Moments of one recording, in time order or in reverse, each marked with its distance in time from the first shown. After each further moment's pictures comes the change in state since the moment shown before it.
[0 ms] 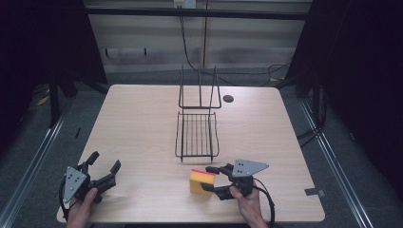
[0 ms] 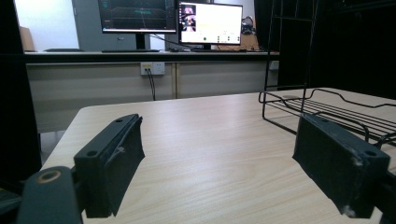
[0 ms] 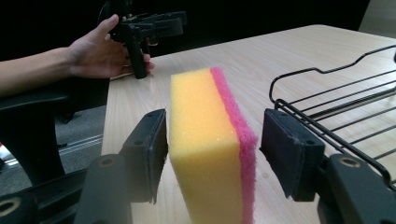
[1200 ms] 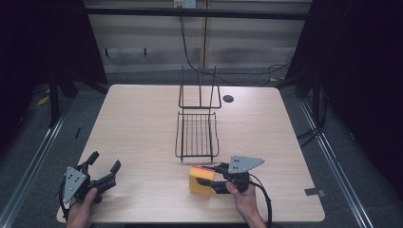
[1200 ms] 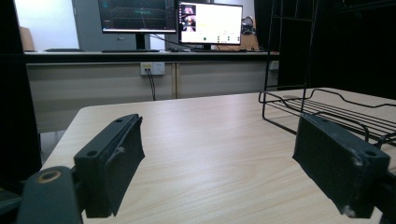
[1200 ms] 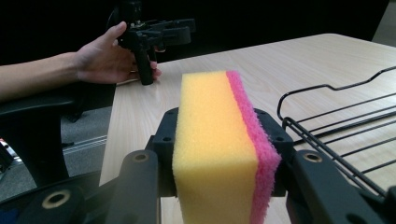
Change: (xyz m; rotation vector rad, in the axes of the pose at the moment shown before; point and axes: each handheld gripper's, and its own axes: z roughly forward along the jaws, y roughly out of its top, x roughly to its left) left arm 0.000 0.000 0.000 0.000 0.000 0.000; right arm -0.004 0.010 0.010 -0.013 0.043 -0.020
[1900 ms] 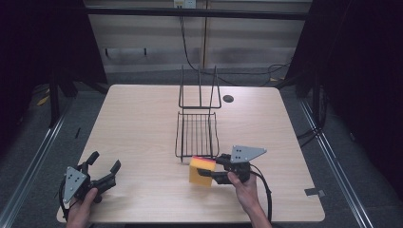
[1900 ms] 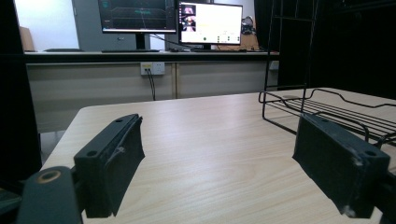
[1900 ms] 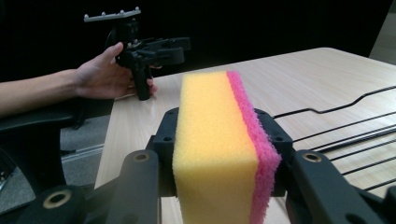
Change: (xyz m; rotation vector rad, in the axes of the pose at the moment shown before) left arm 0.000 0.000 0.000 0.000 0.000 0.000; right arm -0.017 0.020 -0.002 -0.028 0.014 -0.004
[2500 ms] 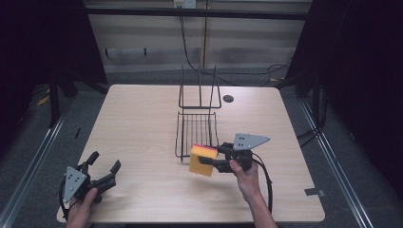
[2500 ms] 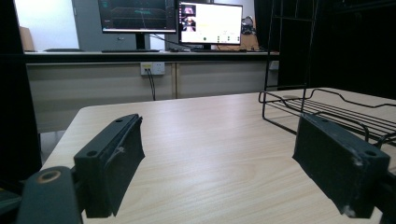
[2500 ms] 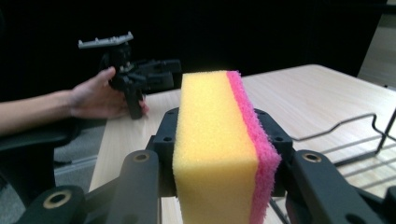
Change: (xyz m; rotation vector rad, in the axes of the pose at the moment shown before) left arm 0.000 0.000 0.000 0.000 0.000 0.000; right arm -0.017 0.027 -0.004 -0.036 -0.002 0.002
